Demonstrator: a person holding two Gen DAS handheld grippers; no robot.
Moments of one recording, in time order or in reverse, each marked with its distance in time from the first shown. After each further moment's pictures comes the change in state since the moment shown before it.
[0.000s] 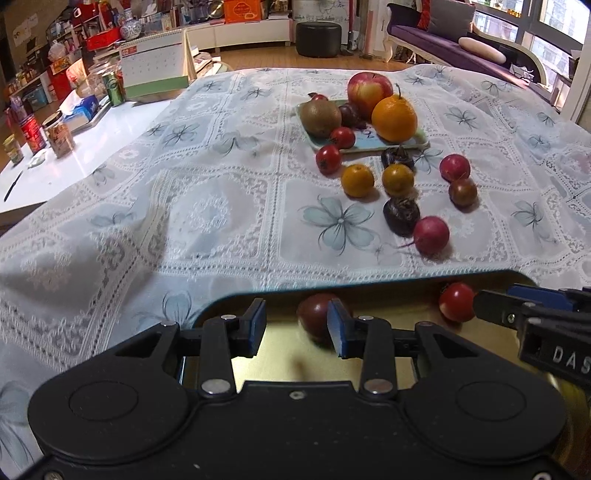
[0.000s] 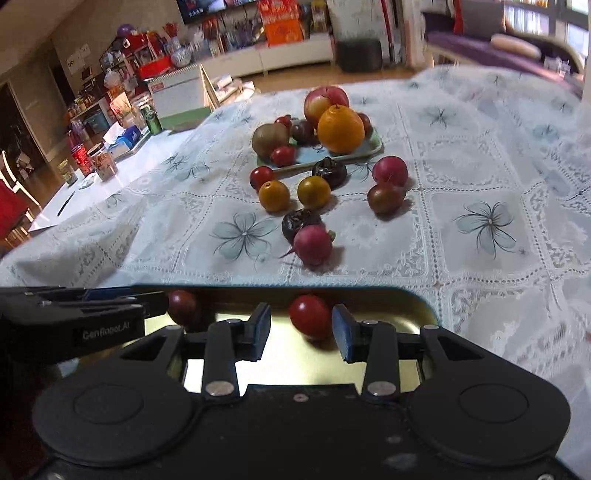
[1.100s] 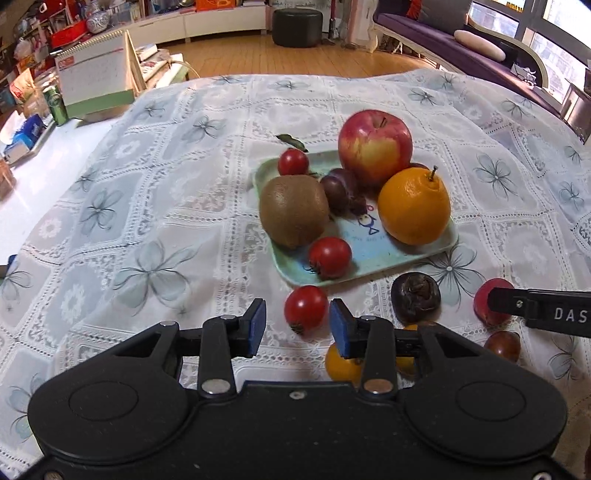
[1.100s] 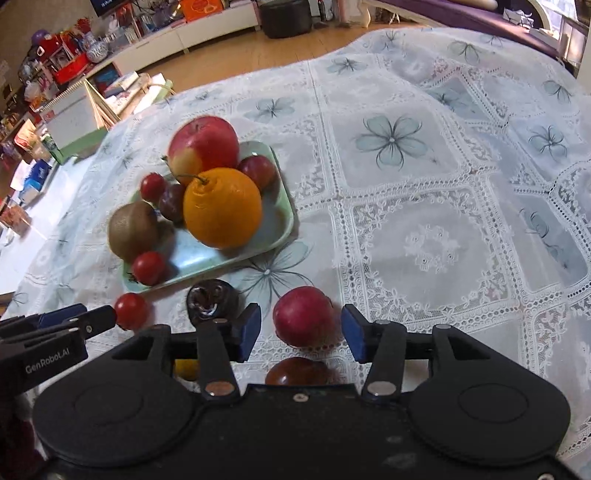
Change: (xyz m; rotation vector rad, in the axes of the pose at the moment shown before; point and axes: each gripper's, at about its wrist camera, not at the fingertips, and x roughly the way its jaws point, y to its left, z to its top) left arm 0.130 -0.013 0.149 0.018 0.069 -0.077; right arm 0.127 -0.078 0.156 0.164 0.127 -0.157
